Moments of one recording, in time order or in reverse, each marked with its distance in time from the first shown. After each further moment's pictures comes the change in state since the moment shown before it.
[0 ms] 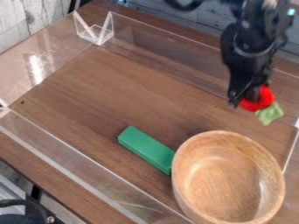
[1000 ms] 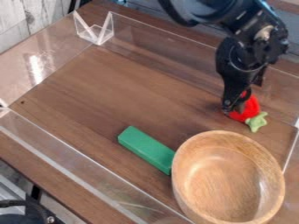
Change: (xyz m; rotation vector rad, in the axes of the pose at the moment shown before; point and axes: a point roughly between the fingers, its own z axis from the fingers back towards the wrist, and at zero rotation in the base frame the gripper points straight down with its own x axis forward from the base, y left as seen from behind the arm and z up) arm 0.026 -0.008 -0.009 -0.030 -0.101 0.025
